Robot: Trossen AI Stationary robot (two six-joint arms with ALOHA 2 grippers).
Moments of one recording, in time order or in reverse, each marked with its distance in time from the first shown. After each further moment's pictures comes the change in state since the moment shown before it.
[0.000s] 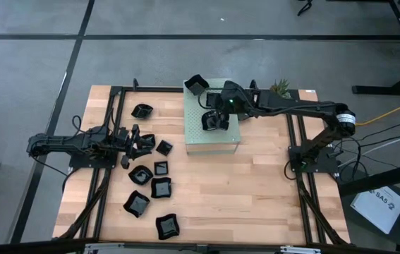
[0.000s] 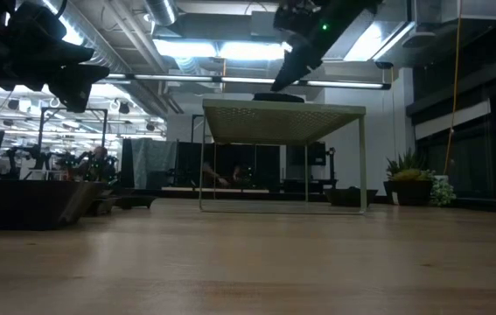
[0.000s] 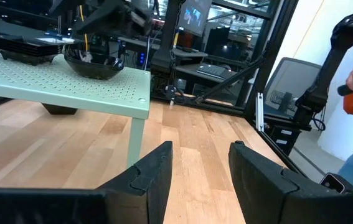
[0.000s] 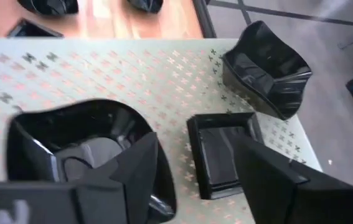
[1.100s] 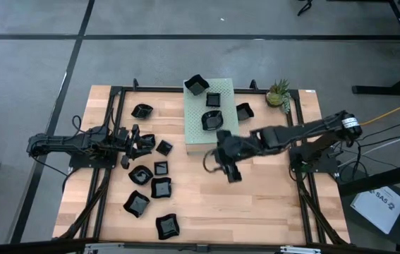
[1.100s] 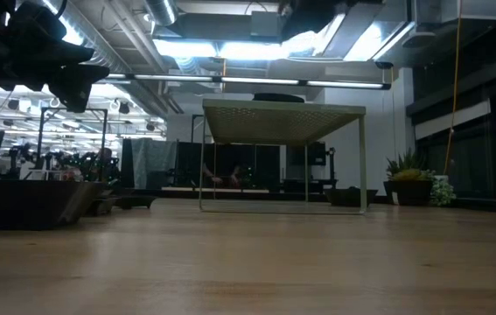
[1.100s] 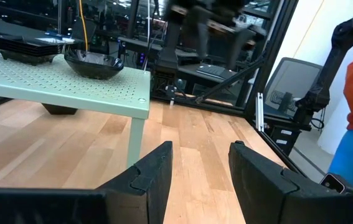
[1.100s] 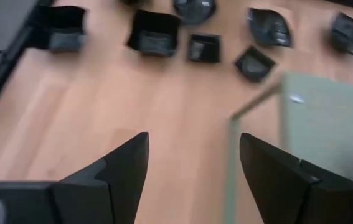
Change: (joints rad) left arm 0.000 0.000 0.000 0.000 0.000 0.000; right arm 0.473 -0.029 0.000 -0.113 -0.172 0.178
